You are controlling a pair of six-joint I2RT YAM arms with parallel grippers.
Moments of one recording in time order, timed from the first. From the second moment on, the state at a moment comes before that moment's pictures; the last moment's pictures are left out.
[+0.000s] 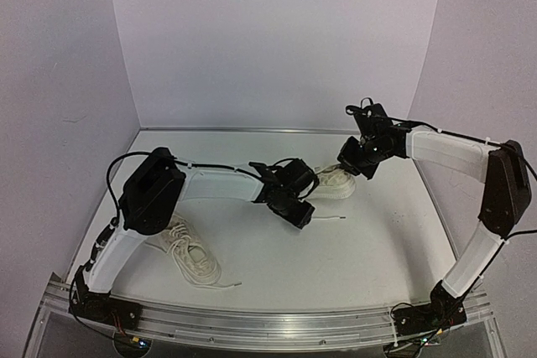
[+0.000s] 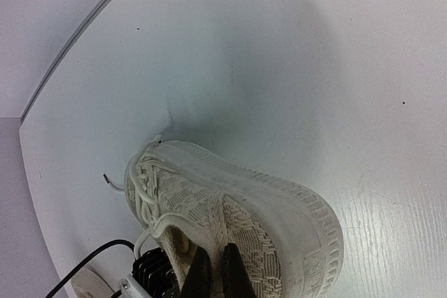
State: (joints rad) left arm -1.03 2.40 1.91 -0.49 -0.02 -0.29; right arm 0.48 1.69 1.31 -0.53 0.01 0.96
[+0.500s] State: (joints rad) left arm -0.93 2.07 1.58 -0.78 -0.07 -0.20; right arm 0.47 1.64 1.19 -0.50 -0.02 0.96
